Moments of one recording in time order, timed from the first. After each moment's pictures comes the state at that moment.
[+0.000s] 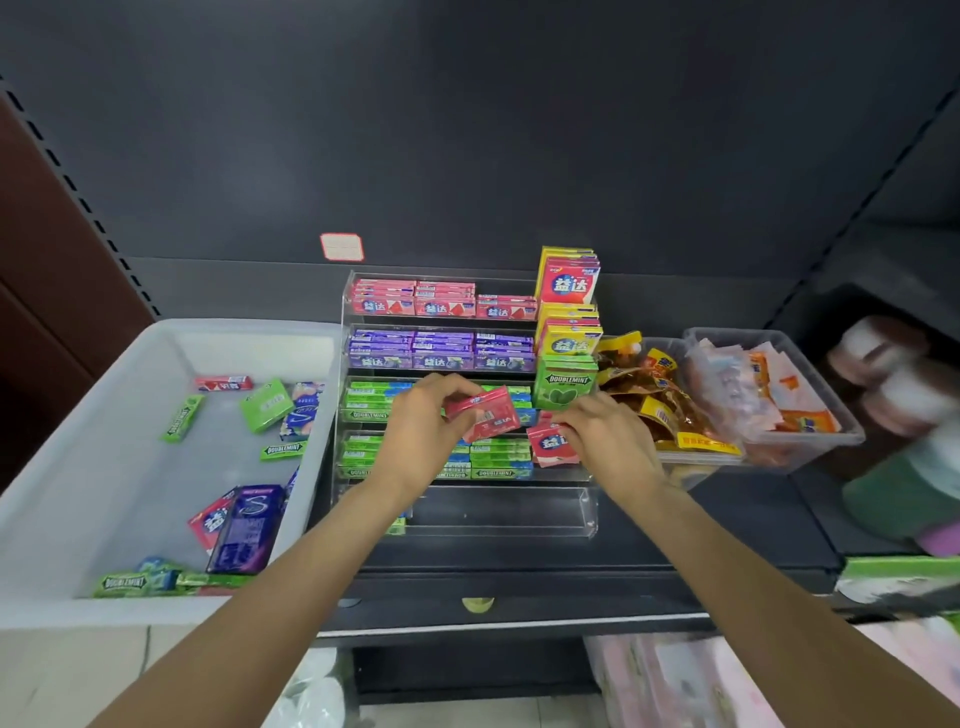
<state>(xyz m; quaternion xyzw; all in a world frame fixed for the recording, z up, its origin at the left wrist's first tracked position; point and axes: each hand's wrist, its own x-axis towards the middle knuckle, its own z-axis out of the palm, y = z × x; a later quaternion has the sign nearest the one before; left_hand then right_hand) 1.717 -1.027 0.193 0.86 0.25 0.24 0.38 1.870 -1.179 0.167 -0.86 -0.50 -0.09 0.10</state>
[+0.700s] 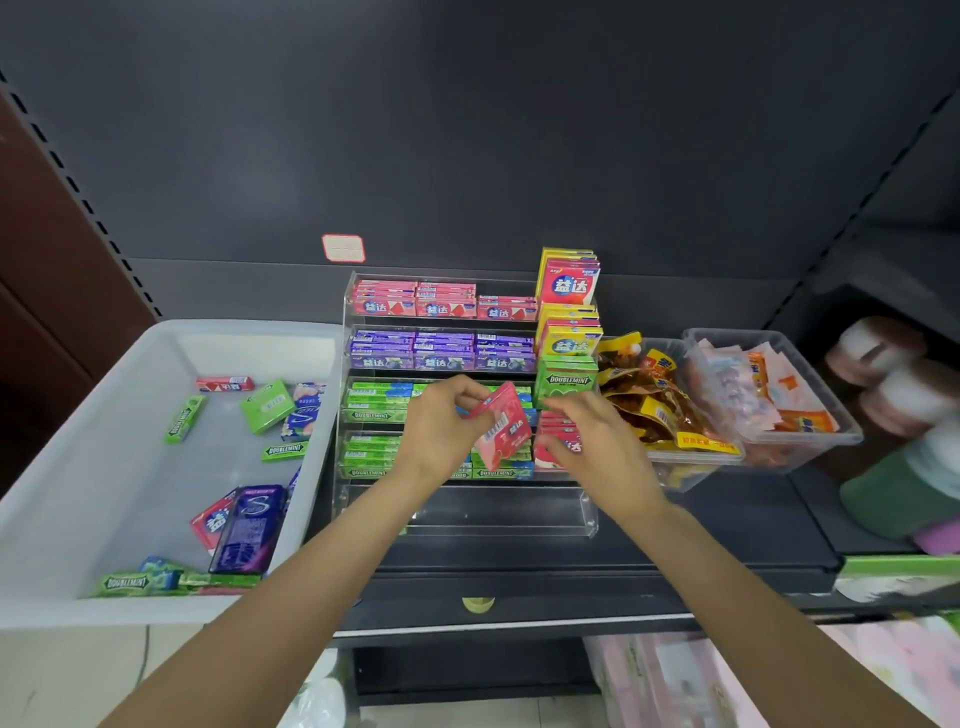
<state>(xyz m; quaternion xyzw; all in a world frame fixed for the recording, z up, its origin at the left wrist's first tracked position) 1.731 -1.035 0.196 0.80 0.29 0.20 0.48 1.845 -1.180 0.182 -0.86 -0.46 0.00 0.23</state>
